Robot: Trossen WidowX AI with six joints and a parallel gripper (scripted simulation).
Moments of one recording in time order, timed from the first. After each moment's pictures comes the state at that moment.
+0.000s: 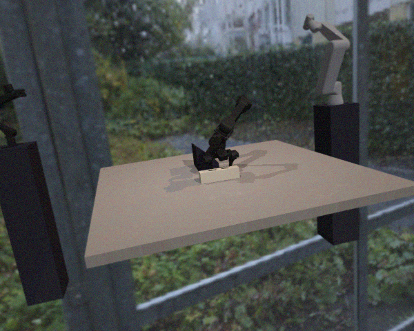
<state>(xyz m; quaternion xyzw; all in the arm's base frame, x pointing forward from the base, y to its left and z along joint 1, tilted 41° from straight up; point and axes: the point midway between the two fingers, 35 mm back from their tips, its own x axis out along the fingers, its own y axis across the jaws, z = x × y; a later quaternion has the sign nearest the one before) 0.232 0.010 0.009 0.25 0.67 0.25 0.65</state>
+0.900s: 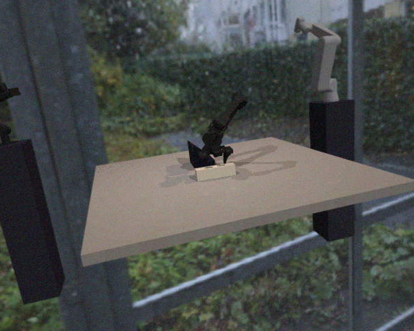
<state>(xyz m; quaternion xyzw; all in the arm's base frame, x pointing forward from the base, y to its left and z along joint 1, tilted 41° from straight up) 0.198 0.012 0.008 0.25 0.67 0.25 0.65</state>
